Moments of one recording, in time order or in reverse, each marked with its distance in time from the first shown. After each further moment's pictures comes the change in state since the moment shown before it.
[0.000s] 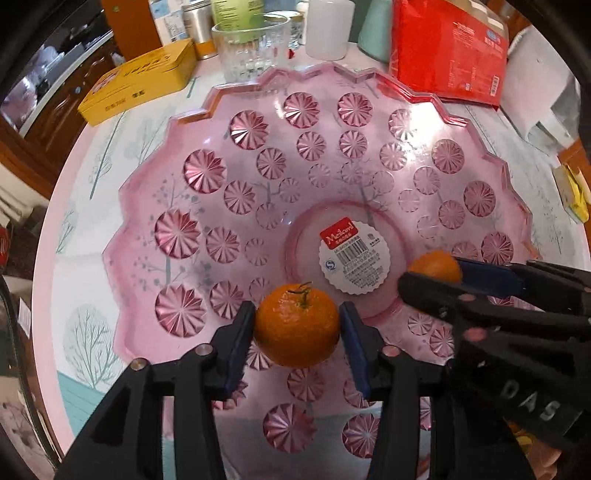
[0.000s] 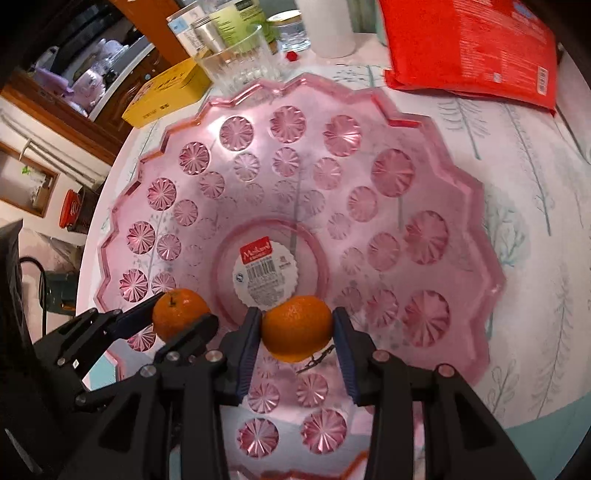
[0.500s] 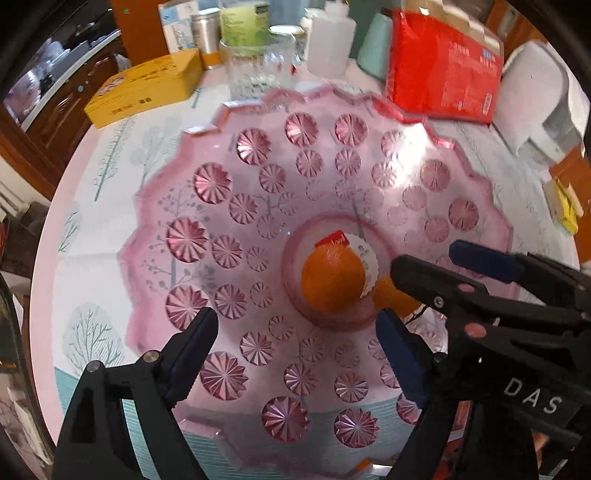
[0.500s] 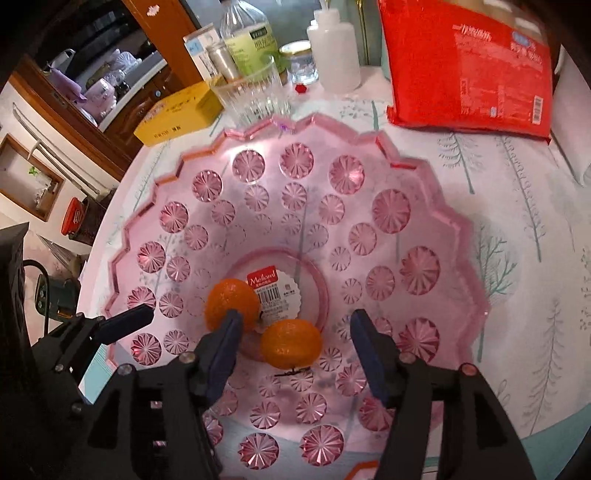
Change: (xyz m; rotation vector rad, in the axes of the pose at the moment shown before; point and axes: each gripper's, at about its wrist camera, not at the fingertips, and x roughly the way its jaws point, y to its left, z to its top) left arm -0.023 0.008 -0.001 -0.048 -0.053 -0.035; right arm -0.024 0.005 0.003 -0.033 -0.149 -0.026
